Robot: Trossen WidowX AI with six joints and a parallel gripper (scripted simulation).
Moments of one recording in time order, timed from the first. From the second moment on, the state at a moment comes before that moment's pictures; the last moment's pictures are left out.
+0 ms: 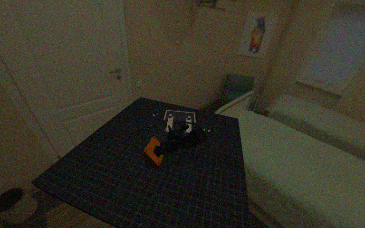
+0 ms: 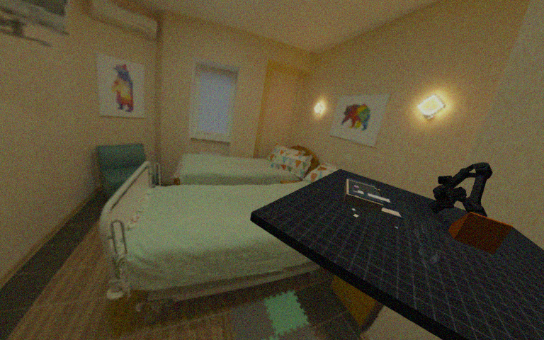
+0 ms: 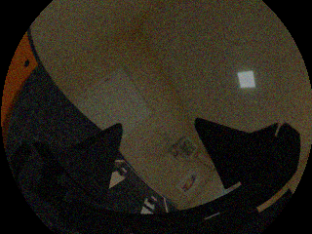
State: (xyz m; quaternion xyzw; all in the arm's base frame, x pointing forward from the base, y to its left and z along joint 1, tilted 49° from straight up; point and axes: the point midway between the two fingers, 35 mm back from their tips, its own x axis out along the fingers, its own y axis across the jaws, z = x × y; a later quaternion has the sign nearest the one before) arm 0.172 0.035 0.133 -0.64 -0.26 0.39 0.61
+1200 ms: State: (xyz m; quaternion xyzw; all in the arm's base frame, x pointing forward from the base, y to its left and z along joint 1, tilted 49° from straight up) arm 0.274 0.014 0.026 0.02 0.48 -0.19 0.86
